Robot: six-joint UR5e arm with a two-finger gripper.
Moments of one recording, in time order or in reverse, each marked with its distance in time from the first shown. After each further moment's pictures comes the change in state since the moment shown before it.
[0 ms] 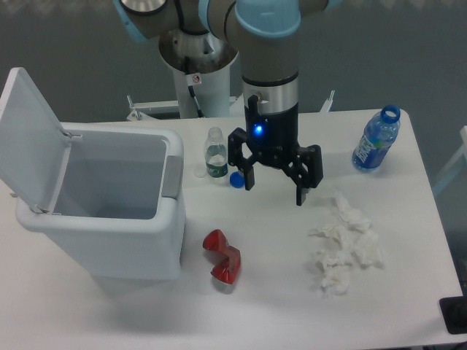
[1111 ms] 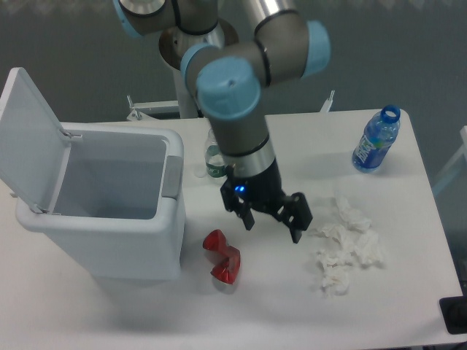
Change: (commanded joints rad) arm -0.169 -0.212 0.040 0.103 0.328 -0.152
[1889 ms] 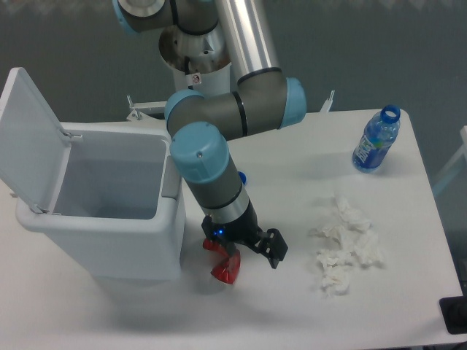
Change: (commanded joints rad) arm -0.034 -0.112 0.003 0.000 0.008 -0.082
